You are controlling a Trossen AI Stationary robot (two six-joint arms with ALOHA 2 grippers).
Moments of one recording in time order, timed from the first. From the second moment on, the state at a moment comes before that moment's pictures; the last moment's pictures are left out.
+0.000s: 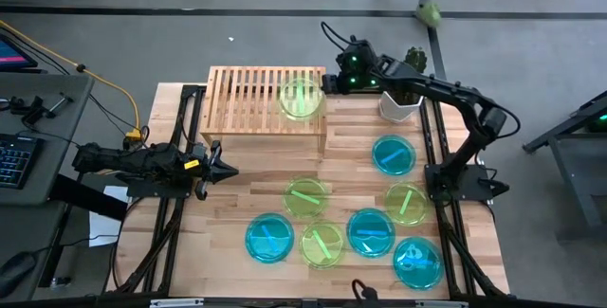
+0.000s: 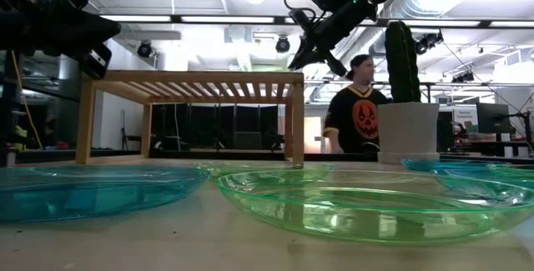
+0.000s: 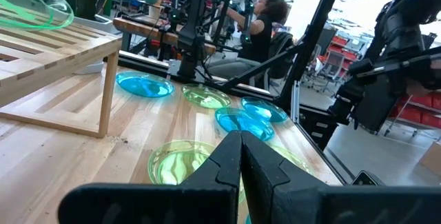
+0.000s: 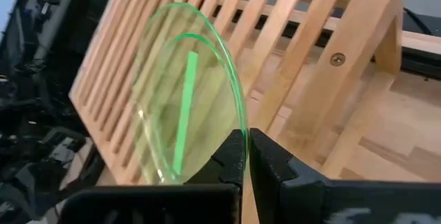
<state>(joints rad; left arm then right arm) -0.13 0.01 0.01 0.01 -0.04 -0.29 -0.62 1.66 1.40 -0.42 -0.29 0.68</state>
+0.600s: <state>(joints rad) -0.13 0.01 0.01 0.01 -0.04 -0.29 -0.62 1.66 1.40 -0.40 -0.23 0.67</state>
